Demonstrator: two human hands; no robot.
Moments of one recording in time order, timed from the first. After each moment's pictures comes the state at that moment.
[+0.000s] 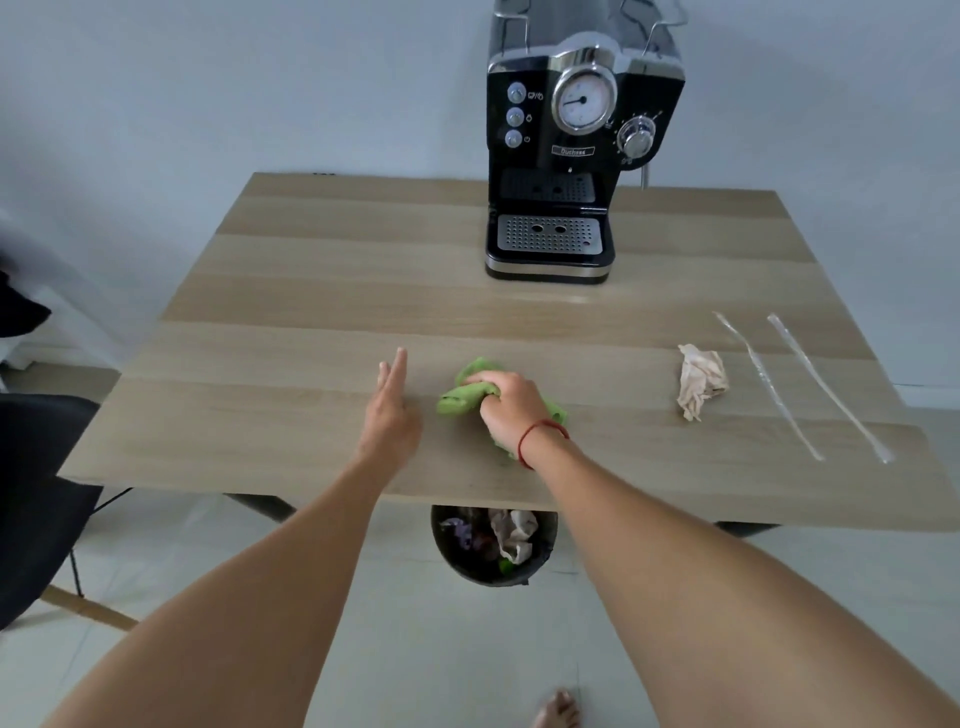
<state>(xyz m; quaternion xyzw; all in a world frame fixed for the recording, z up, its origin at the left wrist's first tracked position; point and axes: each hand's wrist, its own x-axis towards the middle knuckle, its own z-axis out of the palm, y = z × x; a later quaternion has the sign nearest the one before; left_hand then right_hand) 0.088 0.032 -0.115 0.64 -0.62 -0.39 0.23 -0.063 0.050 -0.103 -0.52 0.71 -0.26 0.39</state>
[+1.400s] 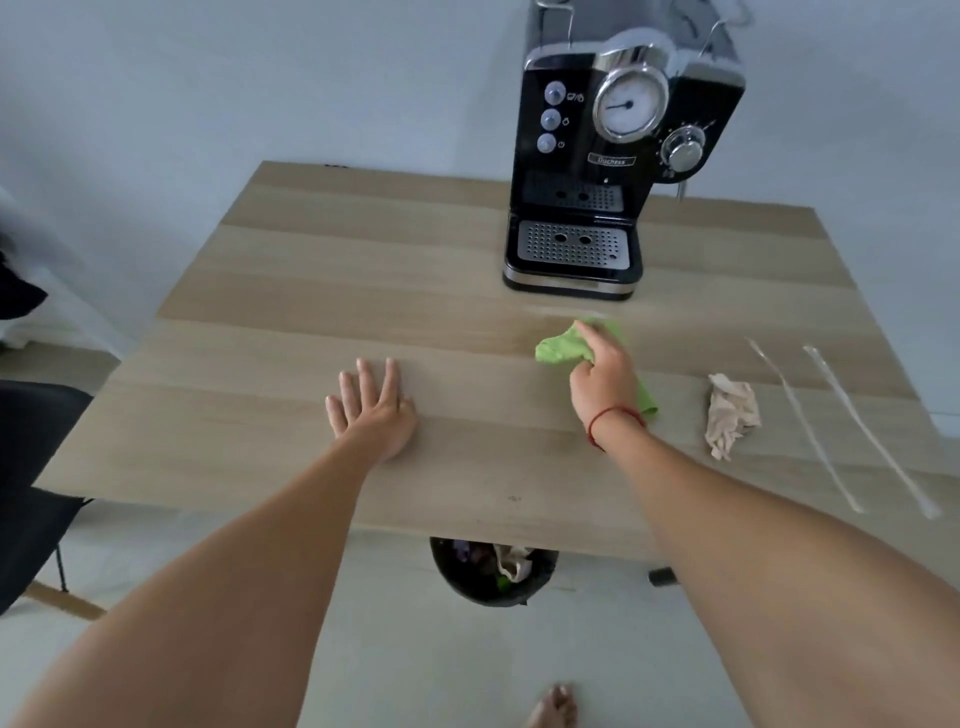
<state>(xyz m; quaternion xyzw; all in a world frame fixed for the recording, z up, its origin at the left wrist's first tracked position) 0.107 -0.015 -0.140 0.73 -0.62 -0.28 -0.03 -0.132 0.003 -0.117 -0.49 0.78 -0.34 0.18</state>
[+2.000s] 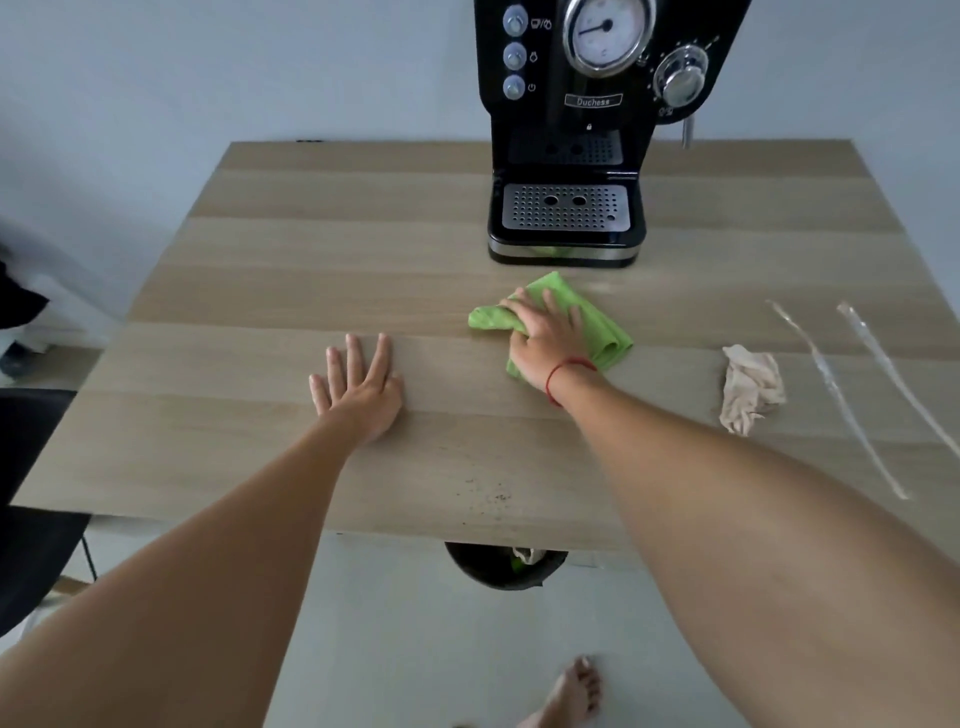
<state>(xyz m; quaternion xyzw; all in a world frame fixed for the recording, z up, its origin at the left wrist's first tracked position) 0.092 -0.041 -0.144 0.72 -0.64 -0.26 -0.06 -0.125 -0.052 -0.145 -0.65 0.72 -0.12 0.22</state>
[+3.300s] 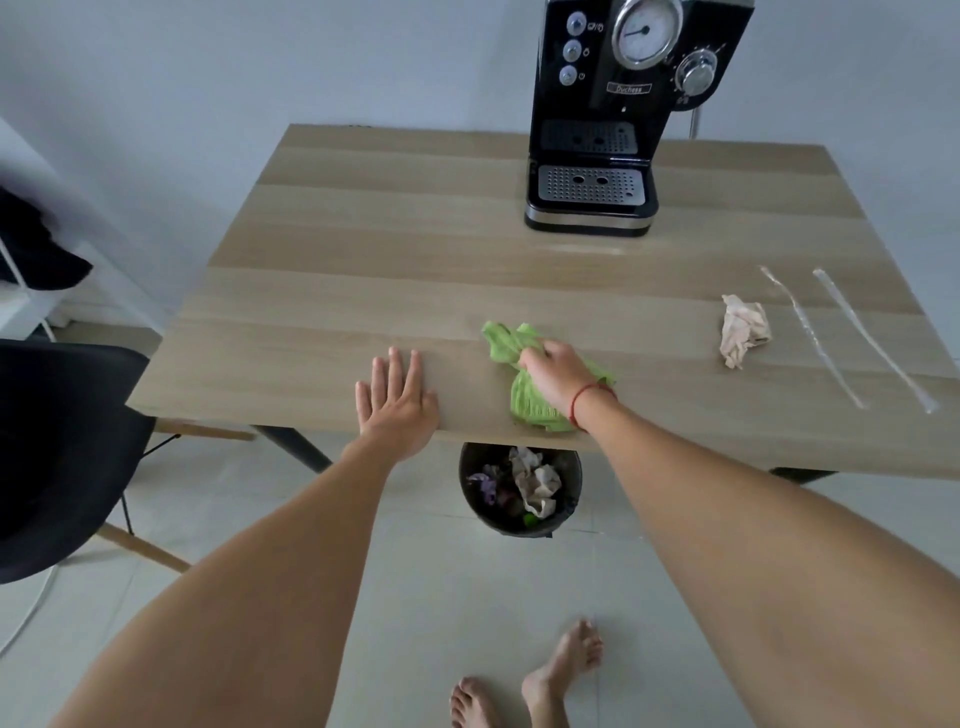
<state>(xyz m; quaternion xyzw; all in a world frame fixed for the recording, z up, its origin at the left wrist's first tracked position) 0.145 0.069 -0.146 0.67 -0.70 -0.26 -0.06 -0.045 0.084 -0.092 -0.45 0.73 -0.26 0.45</state>
